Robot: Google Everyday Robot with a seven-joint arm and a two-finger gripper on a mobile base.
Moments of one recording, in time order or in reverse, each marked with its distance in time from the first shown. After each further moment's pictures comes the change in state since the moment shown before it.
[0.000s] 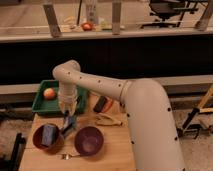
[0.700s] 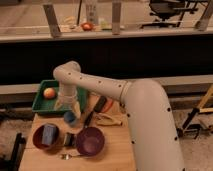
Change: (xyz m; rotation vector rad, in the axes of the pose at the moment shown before) arm -0.002 0.001 0.006 0.007 -0.014 0.002
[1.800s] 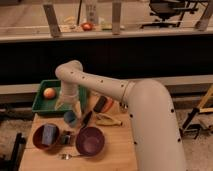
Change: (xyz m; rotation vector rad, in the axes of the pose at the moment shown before) arm 0.001 0.004 -0.008 0.011 -0.014 -0.021
